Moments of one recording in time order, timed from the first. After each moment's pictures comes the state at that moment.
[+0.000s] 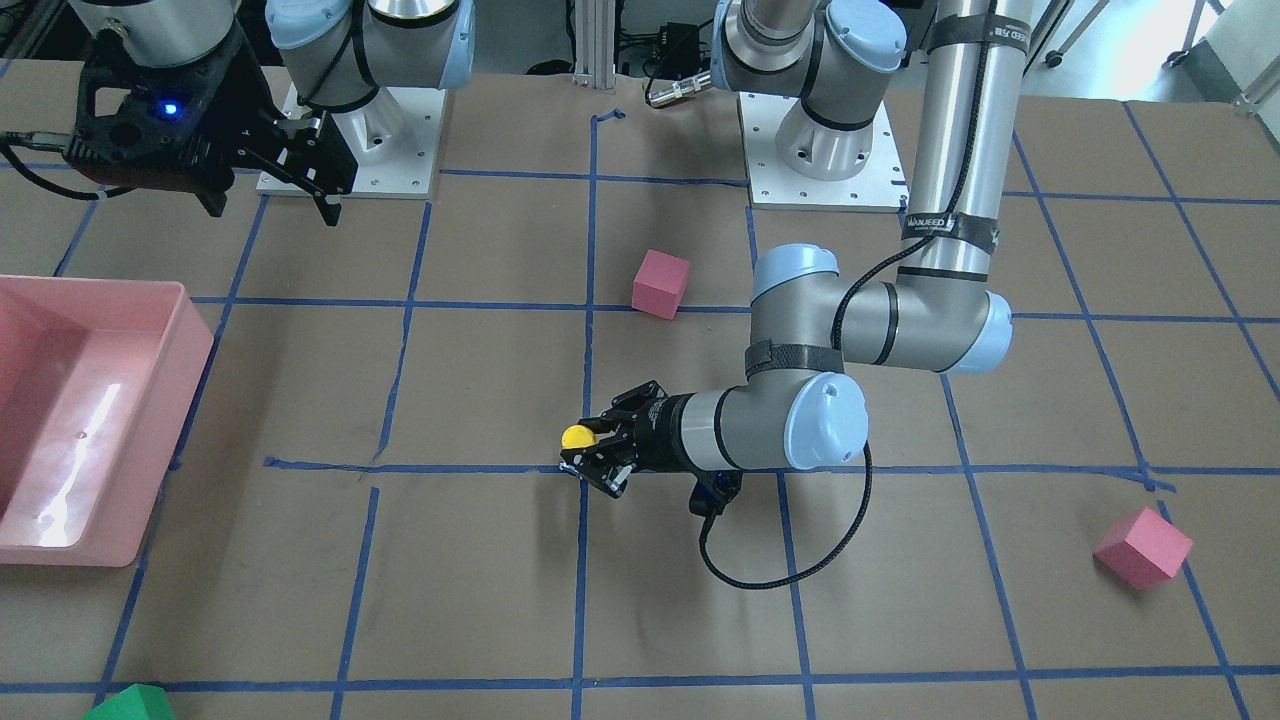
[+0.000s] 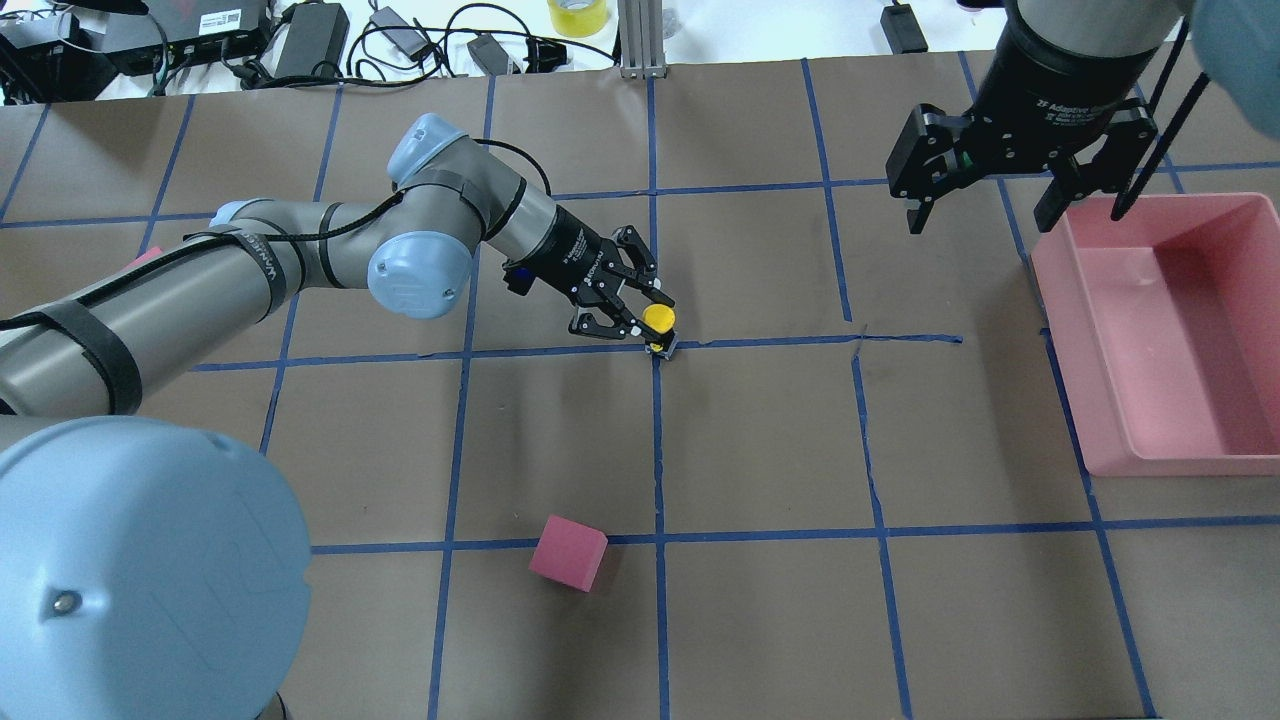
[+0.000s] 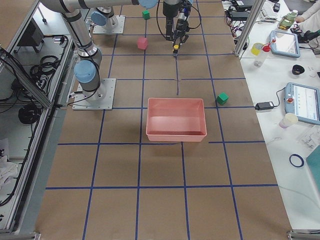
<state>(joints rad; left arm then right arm) -1.67 -2.13 -1.68 -1.13 0.80 -1.11 1.57 -1.59 1.51 -1.44 -1.60 0.05</state>
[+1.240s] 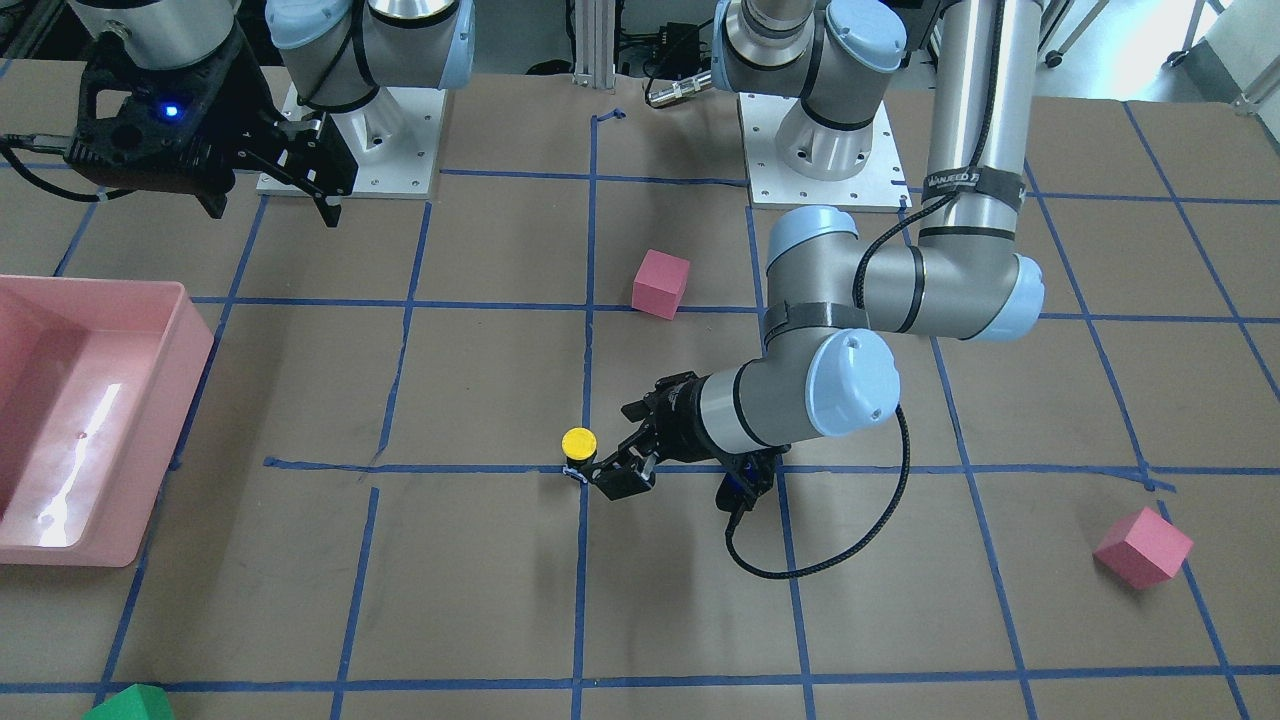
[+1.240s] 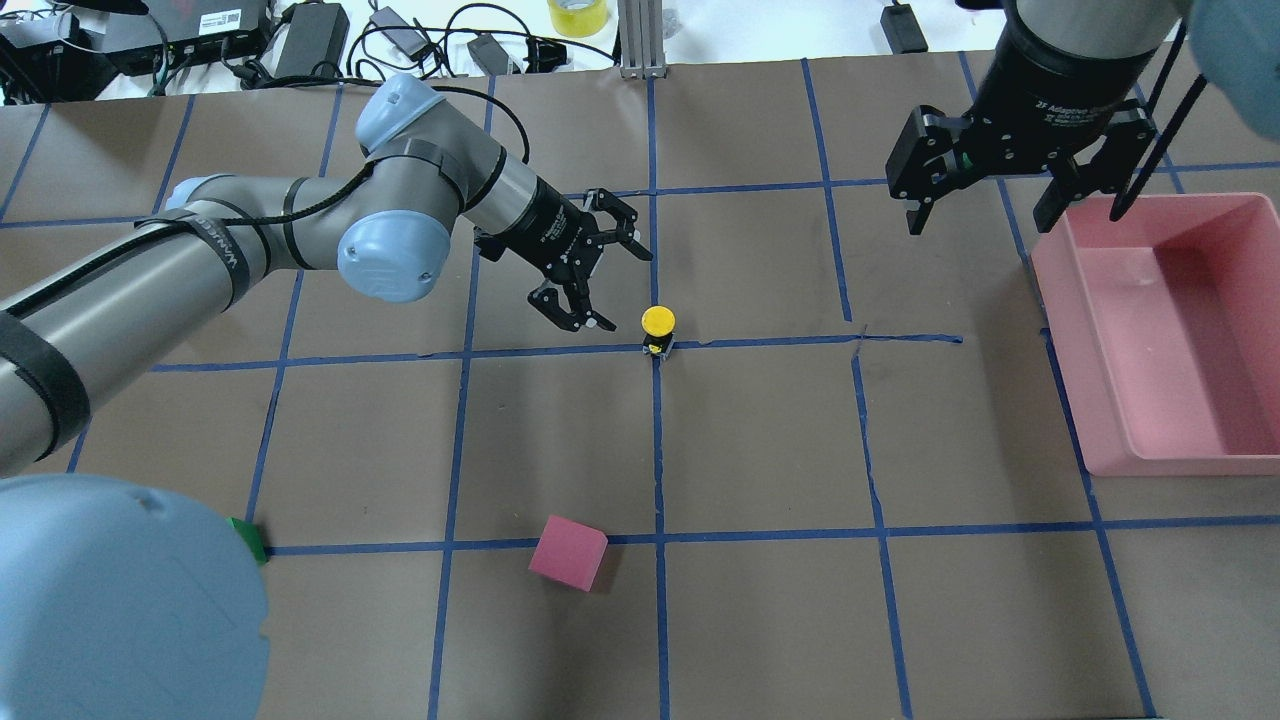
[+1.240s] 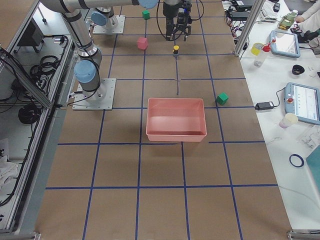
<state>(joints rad) -1.66 -2.03 -1.67 -1.12 0.95 -1.02 1.57 -1.59 1.51 -1.45 -1.60 0.05</state>
